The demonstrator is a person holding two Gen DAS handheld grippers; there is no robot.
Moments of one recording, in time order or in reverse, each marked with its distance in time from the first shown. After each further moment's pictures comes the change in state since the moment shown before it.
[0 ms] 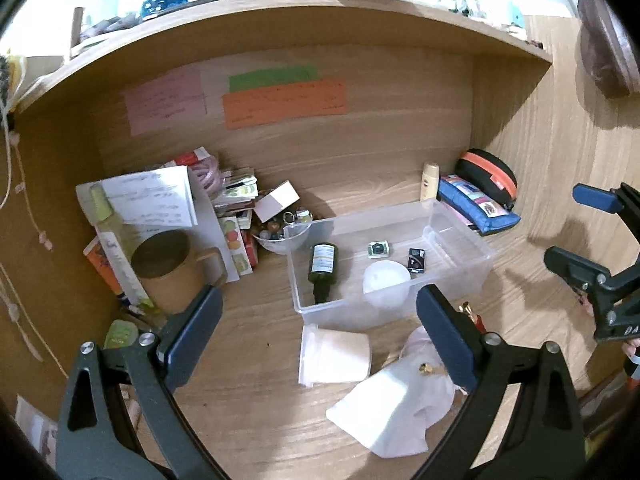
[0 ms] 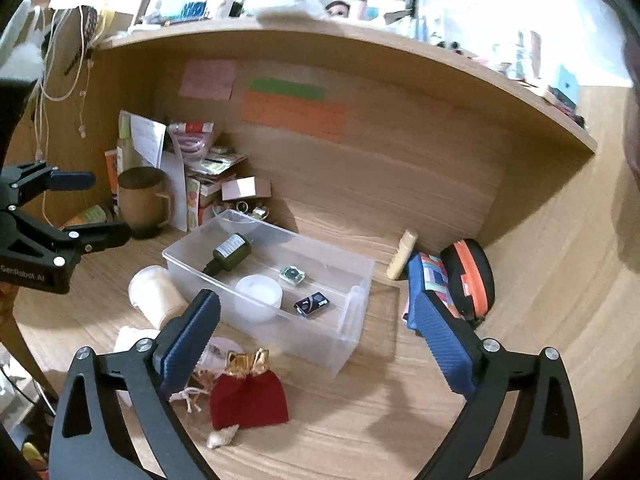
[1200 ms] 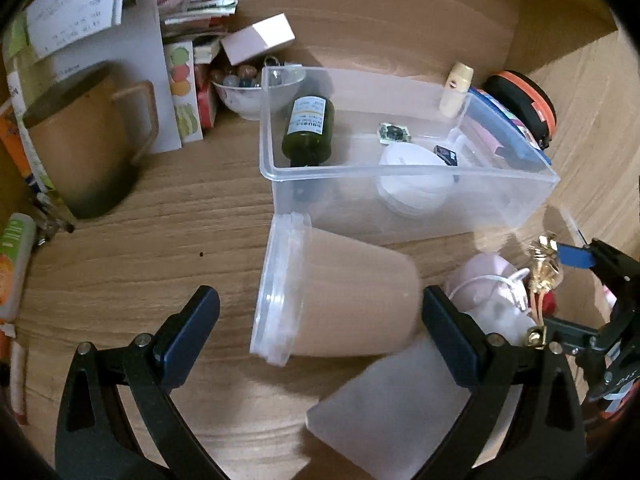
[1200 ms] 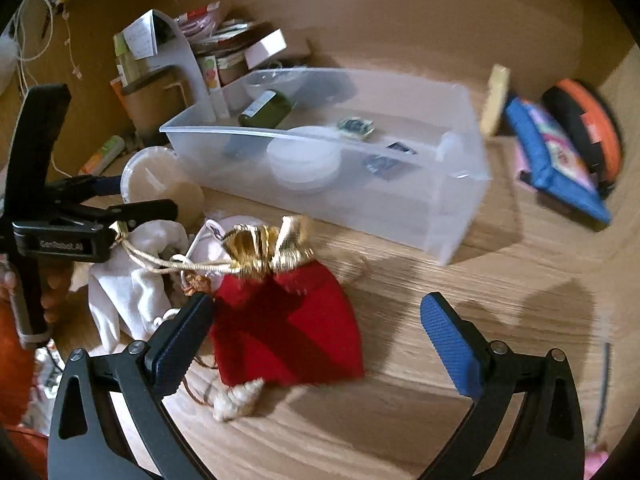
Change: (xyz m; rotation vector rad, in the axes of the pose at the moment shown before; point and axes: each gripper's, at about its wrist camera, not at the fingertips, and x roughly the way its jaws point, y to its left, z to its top) left arm 0.136 0.009 -0.068 -0.163 0.334 -0.114; right arm 0.124 0.010 -0.084 0.148 0.370 0.351
